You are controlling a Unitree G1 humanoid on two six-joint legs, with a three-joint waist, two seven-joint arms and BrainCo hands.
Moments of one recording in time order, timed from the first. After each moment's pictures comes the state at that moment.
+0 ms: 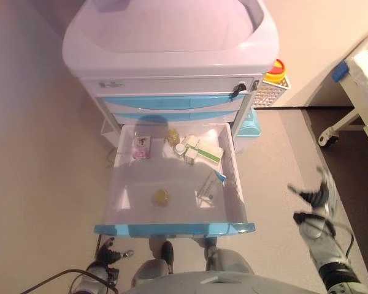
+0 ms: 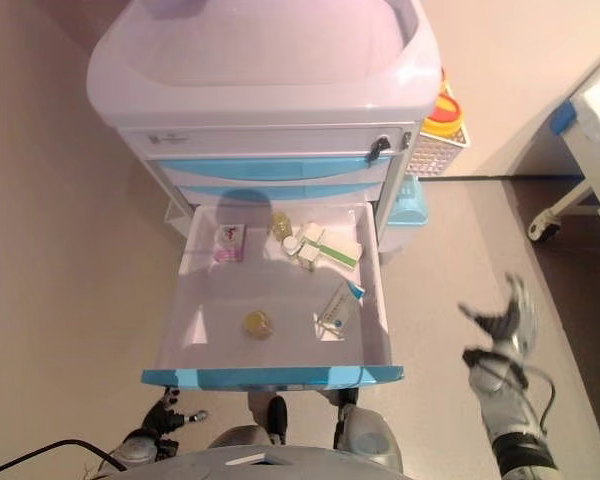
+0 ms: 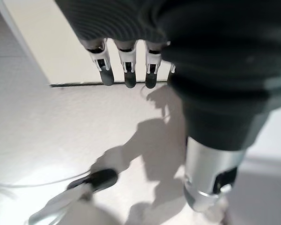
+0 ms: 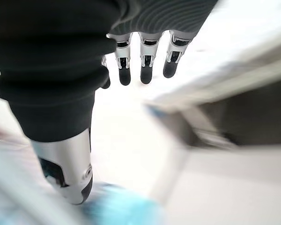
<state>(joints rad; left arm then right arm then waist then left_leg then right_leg) 0.06 0.29 -0.19 1.16 -0.12 -0.16 0.11 0.02 -0.53 0.00 0.32 -0.35 -0.18 -0.63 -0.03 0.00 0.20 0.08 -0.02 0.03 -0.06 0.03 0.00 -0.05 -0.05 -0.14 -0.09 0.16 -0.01</state>
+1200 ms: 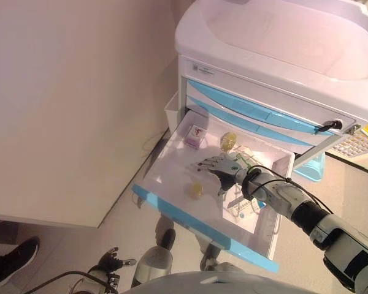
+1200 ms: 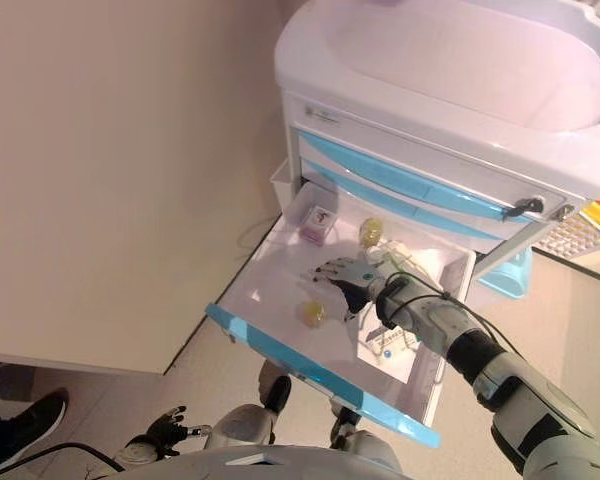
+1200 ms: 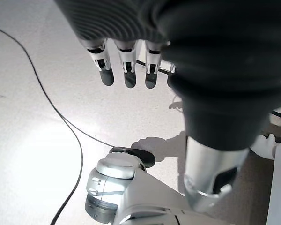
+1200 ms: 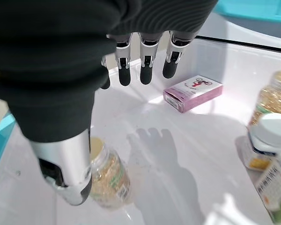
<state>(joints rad) 0.03 0.32 -0.20 1.17 -0.12 -0.09 0.03 -0.51 -0.60 0.76 0.45 -0.77 -0.30 0.04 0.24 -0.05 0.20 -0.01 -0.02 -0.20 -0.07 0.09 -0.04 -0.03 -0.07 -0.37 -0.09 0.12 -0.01</state>
